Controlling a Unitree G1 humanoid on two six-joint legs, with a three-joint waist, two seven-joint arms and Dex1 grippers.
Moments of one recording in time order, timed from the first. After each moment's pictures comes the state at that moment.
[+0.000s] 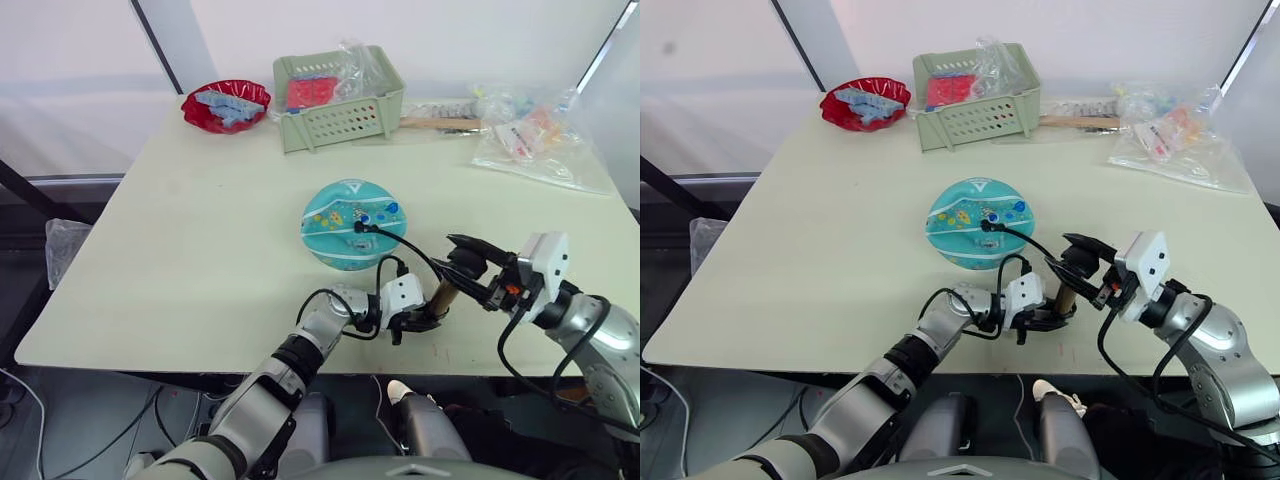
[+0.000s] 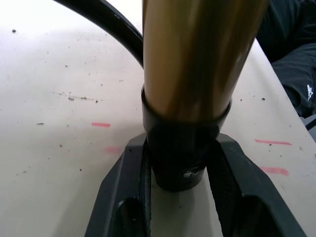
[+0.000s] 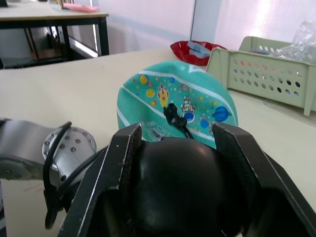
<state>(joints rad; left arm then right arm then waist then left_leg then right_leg) -0.56 0.06 -0.49 0.67 0.04 -0.09 -0.95 0.02 -0.58 -0.11 -0.56 0.56 0.31 0.71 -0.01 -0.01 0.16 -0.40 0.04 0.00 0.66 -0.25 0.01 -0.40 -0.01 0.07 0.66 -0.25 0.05</state>
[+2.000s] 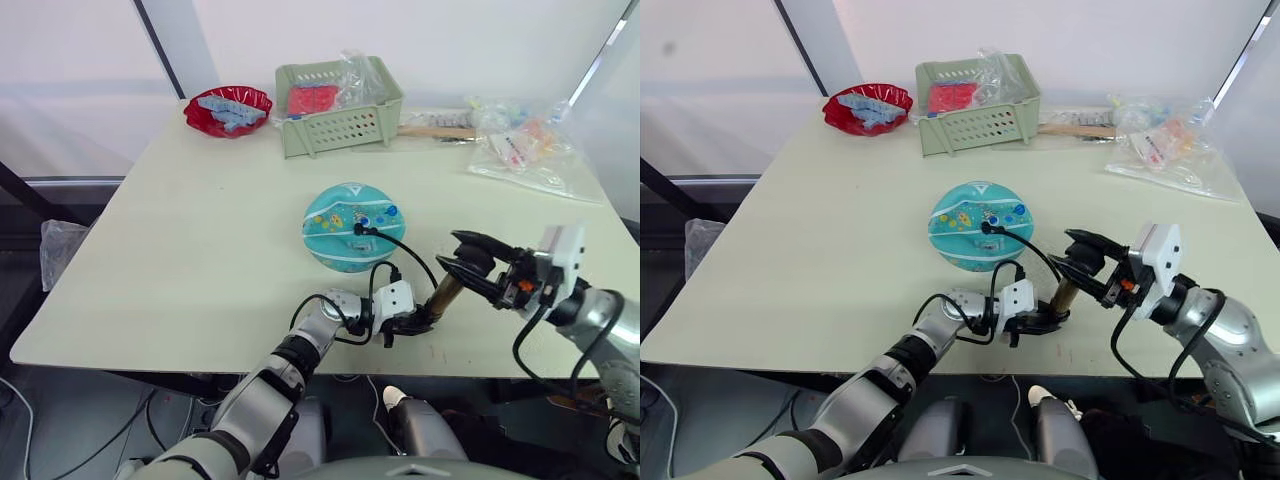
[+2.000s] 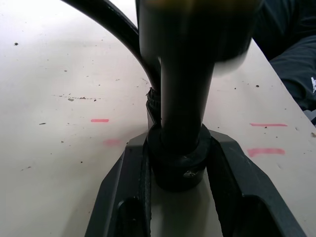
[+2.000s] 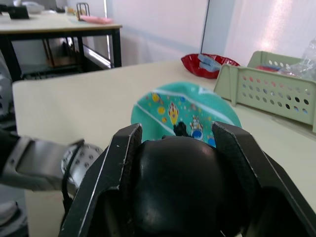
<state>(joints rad) -0.60 0.04 -0.45 0.88 0.08 -0.30 -1.01 0.05 -0.63 -0.07 -0.50 0.59 0.23 0.74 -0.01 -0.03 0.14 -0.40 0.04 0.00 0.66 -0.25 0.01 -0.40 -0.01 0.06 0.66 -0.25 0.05</state>
